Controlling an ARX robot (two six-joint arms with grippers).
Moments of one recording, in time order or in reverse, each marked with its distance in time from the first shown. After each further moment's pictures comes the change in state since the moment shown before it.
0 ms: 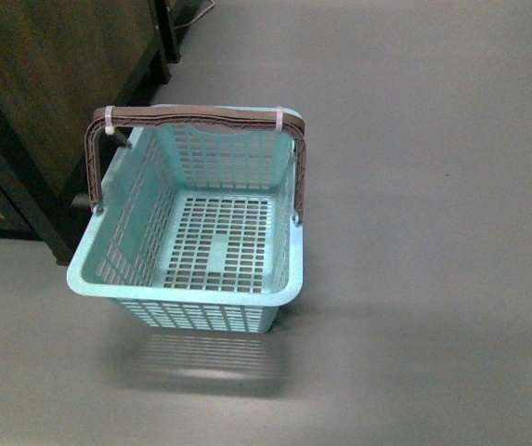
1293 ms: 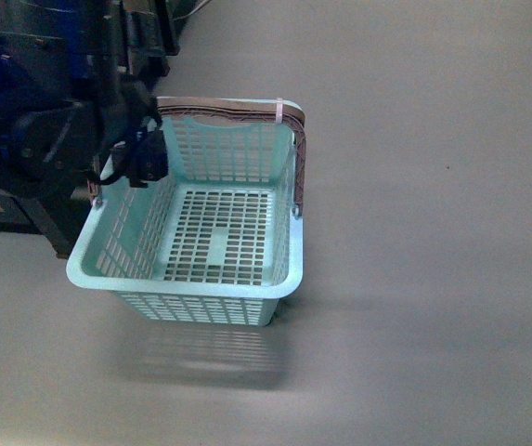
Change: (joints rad) left arm -0.284 2.374 1.200 0.774 -0.177 -1.611; right arm 0.000 0.000 0.000 0.000 0.001 0.000
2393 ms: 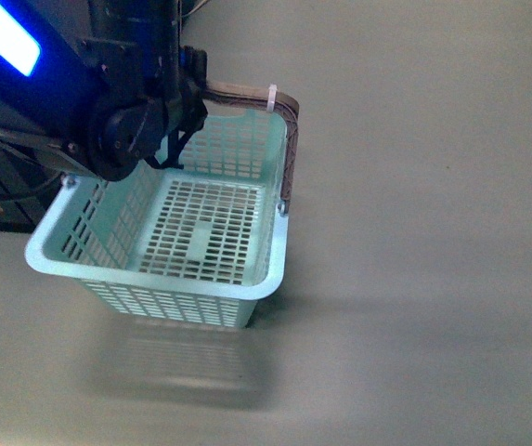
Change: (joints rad) left arm -0.053 0.023 0.130 0.022 -0.023 0.135; right arm 0.000 0.000 0.000 0.000 0.000 0.000
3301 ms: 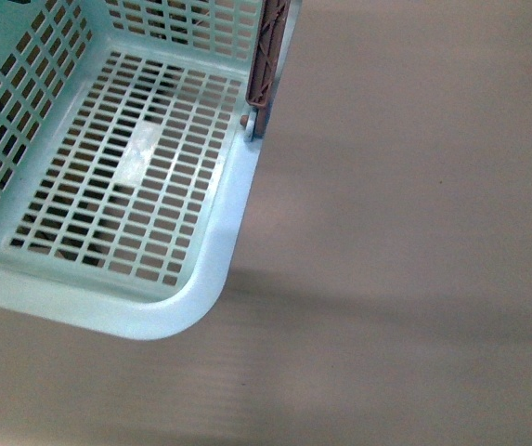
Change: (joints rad) left arm -0.072 -0.832 -0.580 0.037 -0.032 0.117; right arm 0.000 0.000 0.000 0.000 0.000 0.000
